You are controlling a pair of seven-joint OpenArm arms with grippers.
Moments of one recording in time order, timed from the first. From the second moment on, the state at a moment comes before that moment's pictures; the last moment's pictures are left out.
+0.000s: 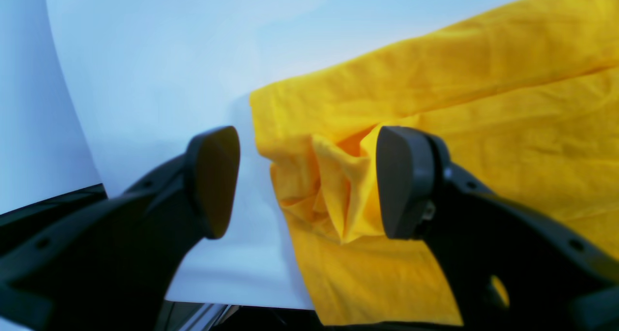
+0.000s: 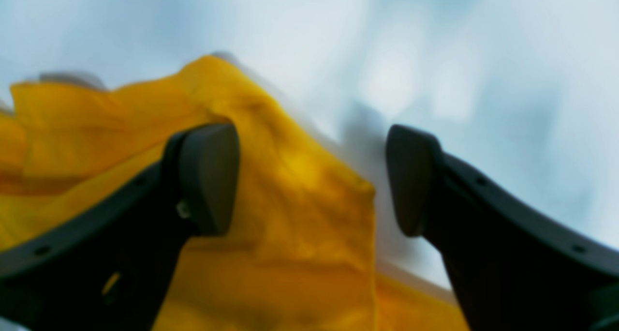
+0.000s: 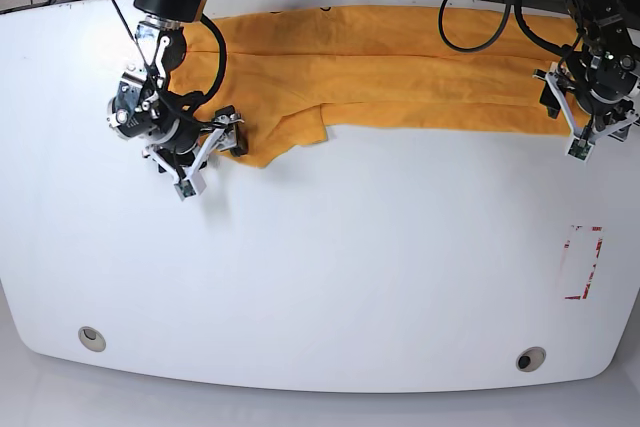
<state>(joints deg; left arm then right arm) 11.1 -15.0 -30.2 109.8 -4.1 -42.1 64.9 3.4 2.0 21.0 83.7 11.1 40.1 -56.7</state>
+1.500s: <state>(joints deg) 11.2 -14.7 -28.1 109.5 -3.9 -42.1 64.7 -12.2 12.2 14.7 103.9 54.9 39.9 -77.2</state>
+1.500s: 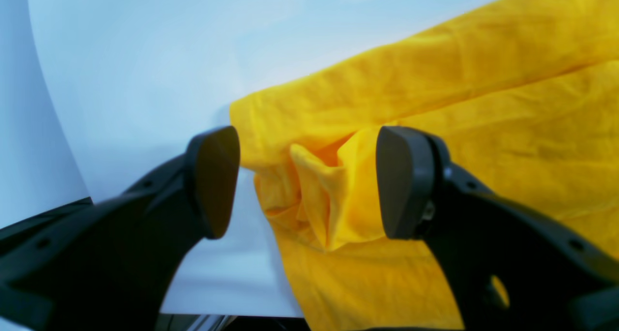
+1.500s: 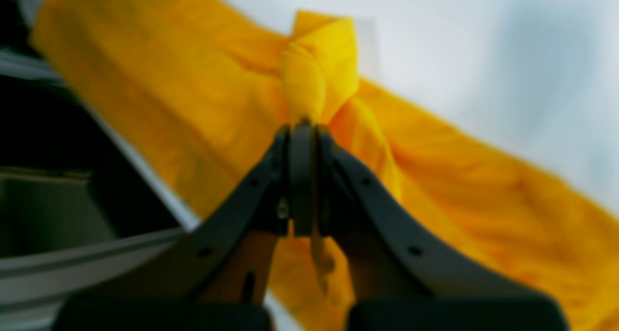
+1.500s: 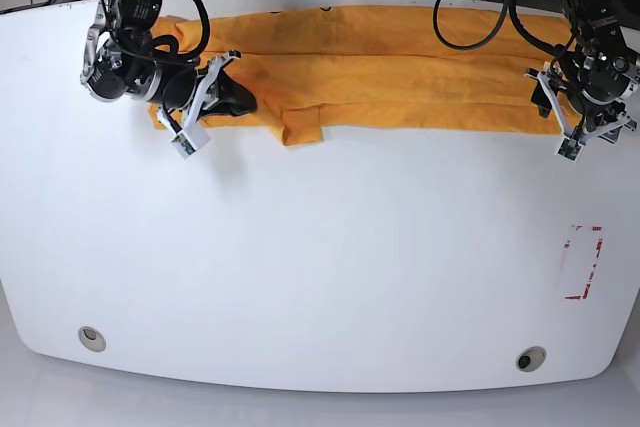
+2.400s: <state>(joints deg) 12.9 -14.8 -27.6 109.5 -3.8 -42.1 64.8 -16.9 21.6 5.9 103.8 66.5 39.9 -77.3</state>
